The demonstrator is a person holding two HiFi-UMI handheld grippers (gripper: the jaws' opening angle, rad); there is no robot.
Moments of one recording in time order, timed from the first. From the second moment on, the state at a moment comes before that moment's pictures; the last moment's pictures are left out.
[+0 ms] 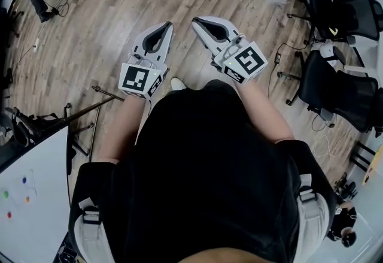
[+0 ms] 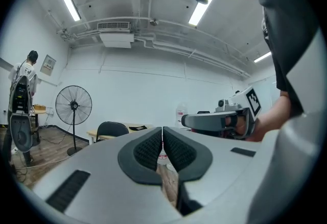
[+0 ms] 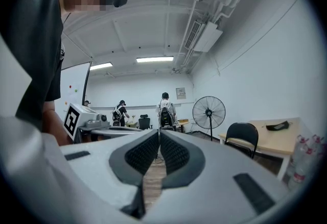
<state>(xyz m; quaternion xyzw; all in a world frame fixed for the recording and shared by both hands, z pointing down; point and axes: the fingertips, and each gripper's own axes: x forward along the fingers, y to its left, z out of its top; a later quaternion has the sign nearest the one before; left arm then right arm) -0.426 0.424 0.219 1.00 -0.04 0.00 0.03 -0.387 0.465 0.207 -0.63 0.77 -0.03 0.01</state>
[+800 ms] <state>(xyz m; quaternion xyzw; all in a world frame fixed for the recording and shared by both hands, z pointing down) -0.293 0.366 0.231 1.00 -0.04 0.04 0.02 -0.248 0.405 0.231 -0.63 0.77 -0.06 0.02</state>
